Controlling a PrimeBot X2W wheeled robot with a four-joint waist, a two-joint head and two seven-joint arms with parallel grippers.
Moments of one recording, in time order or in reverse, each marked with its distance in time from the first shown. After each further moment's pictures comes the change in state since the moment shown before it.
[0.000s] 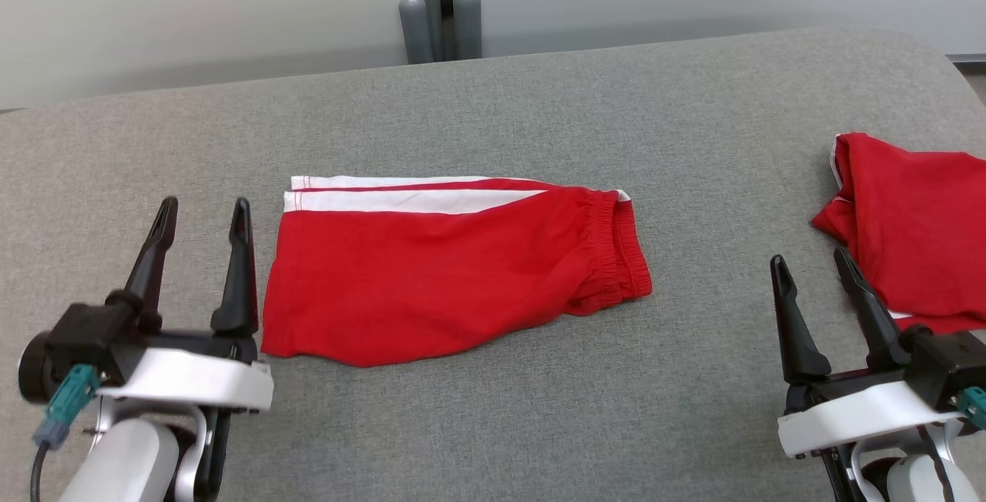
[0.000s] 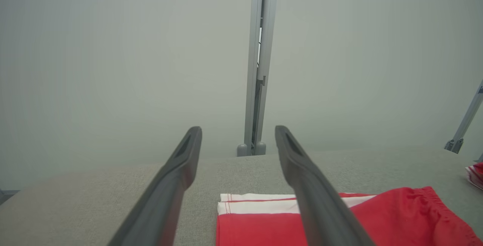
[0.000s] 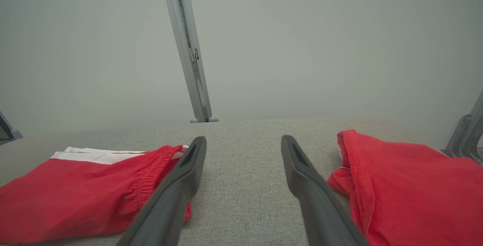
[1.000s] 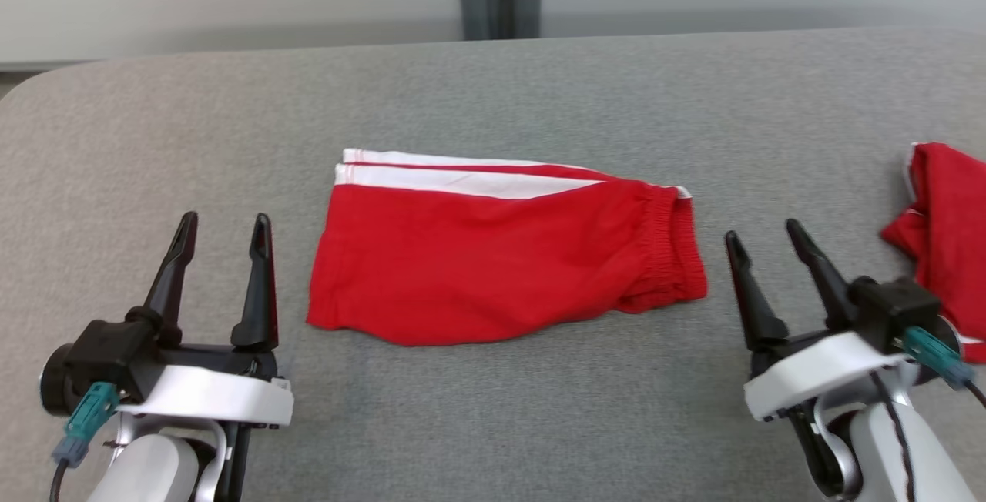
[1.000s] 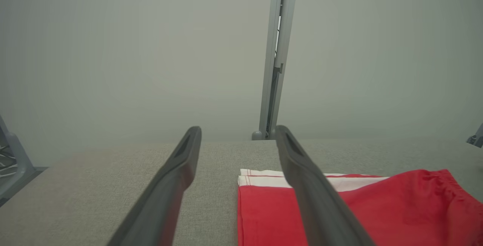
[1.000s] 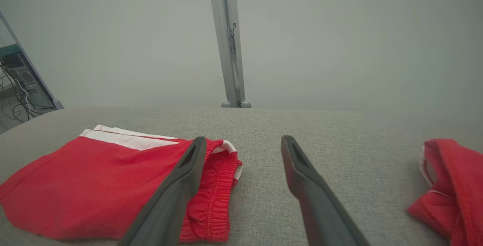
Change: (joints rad) left arm 0.055 -0.006 -0.016 -0.065 0.012 0.025 0.003; right arm -0.151 -0.038 0.102 0.161 0.023 0.000 0.028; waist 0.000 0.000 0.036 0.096
